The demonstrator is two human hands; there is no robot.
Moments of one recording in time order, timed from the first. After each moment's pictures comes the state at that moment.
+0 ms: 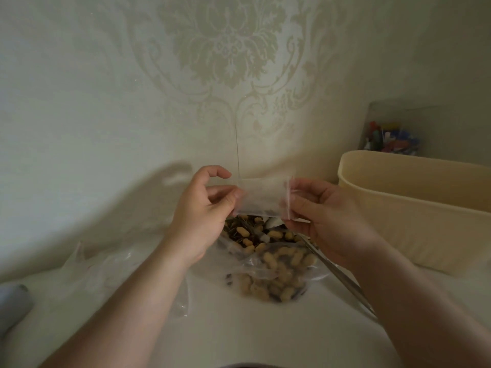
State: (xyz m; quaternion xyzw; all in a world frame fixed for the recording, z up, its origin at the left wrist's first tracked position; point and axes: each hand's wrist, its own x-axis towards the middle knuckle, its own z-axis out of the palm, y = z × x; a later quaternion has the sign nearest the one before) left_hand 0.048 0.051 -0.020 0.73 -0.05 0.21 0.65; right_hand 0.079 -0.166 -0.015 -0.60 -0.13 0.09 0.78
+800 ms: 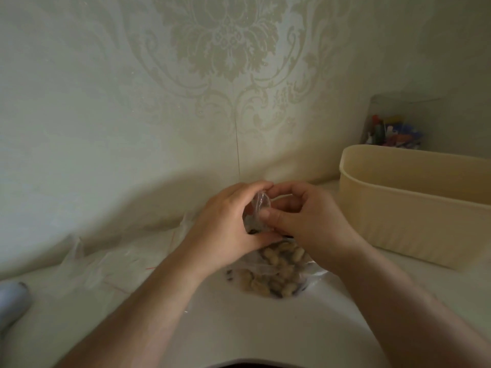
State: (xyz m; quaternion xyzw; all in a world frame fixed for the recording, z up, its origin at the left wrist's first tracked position) left_hand 0.037 0.037 -0.026 0.90 -0.19 0.26 0.28; right_hand 0.060 -0.146 -0.015 -0.69 -0.17 0.06 0.70
